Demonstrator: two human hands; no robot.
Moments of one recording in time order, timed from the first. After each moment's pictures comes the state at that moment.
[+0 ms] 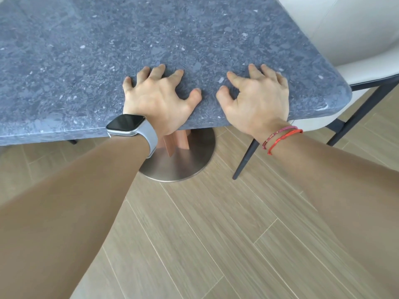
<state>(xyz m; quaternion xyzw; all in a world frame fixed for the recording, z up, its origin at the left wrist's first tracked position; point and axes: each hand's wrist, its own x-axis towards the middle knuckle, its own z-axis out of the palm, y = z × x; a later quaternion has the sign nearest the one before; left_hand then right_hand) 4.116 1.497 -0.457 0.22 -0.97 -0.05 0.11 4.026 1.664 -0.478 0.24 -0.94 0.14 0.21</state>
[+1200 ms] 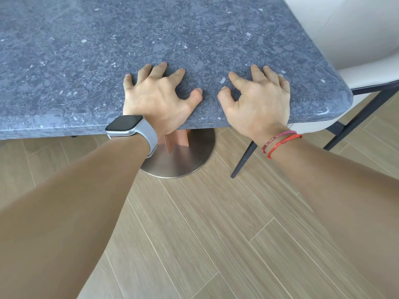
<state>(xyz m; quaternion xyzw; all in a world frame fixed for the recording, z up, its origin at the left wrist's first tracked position) 4.116 1.495 -0.461 0.22 -0.97 -0.06 0.13 4.029 1.666 -0.476 0.23 -0.94 0.14 0.19</state>
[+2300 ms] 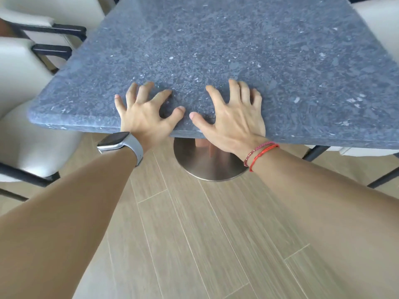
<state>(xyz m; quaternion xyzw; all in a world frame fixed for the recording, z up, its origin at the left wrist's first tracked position) 4.228 1.365 -0.456 0.32 -0.93 -0.09 0.14 4.112 1.526 -0.461 0.38 -0.91 0.14 0.10</state>
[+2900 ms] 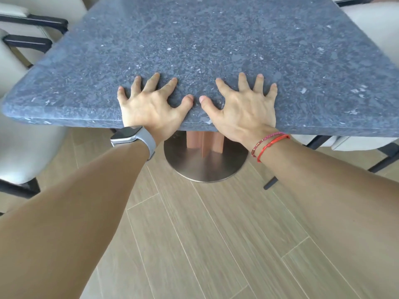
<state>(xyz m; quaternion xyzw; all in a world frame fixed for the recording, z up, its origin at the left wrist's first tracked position) 4.217 1.362 -0.471 0.32 -0.93 -0.04 0.15 4.112 1.517 -0.465 0.31 -0.95 0.06 0.07</state>
